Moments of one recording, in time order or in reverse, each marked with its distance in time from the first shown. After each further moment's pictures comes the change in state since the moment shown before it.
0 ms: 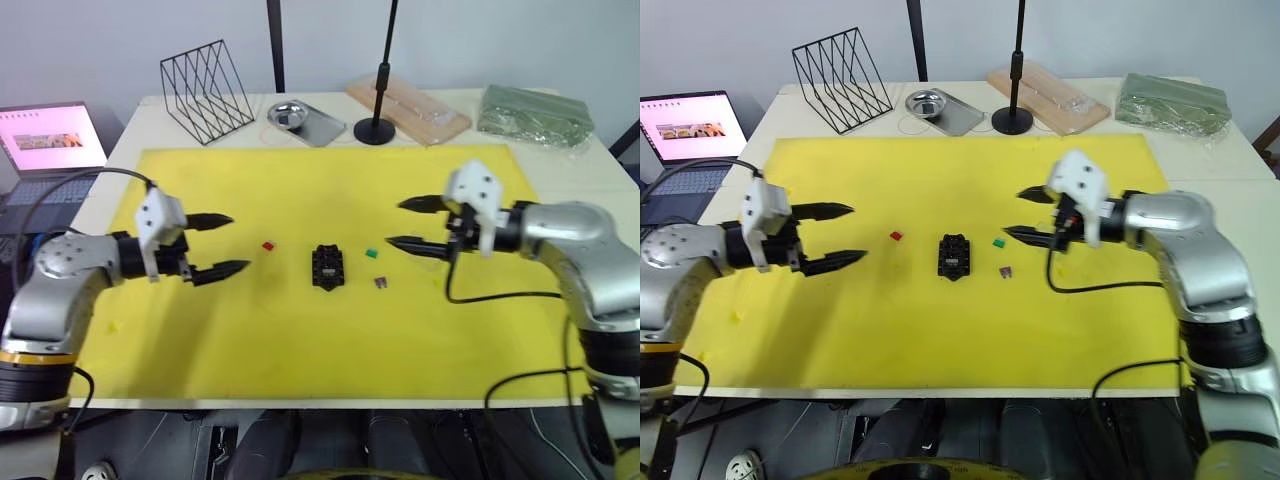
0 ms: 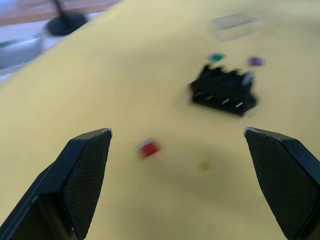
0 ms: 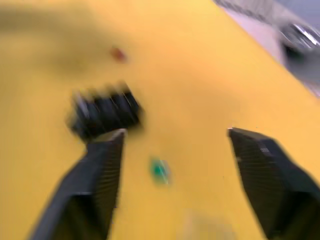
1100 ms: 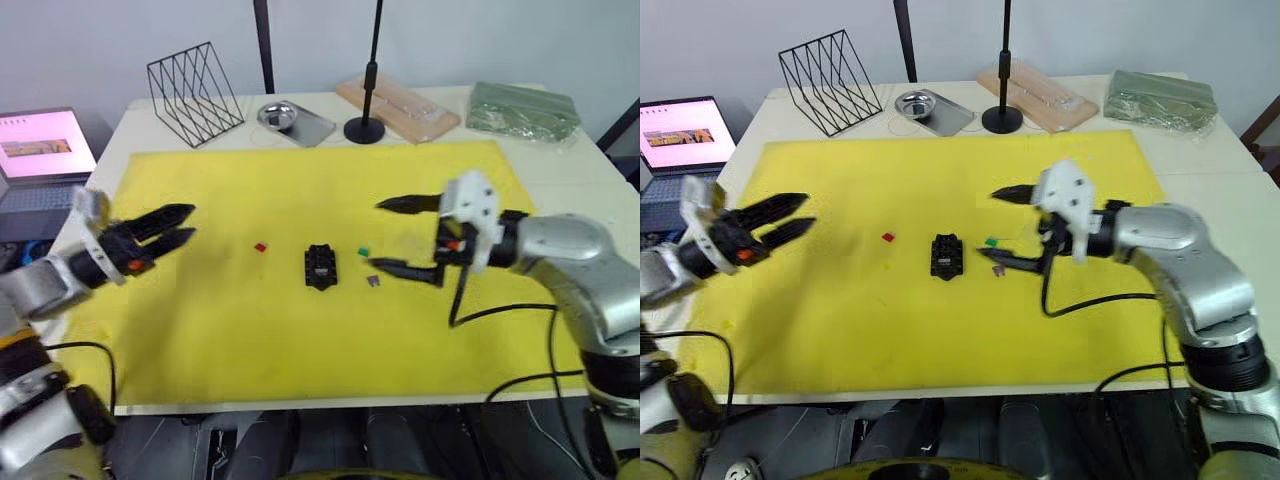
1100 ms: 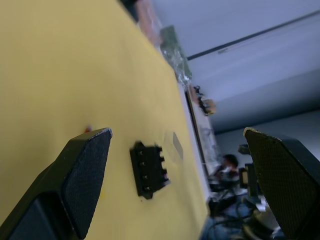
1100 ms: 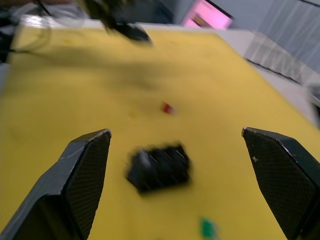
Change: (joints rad) left arm -0.167 -0.381 0.655 0.253 -0.859 1.300 0.874; right arm -0.076 0.125 0.159 -0.328 0.212 0.105 -0.111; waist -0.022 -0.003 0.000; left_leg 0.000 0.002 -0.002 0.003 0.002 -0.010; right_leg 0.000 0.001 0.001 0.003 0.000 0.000
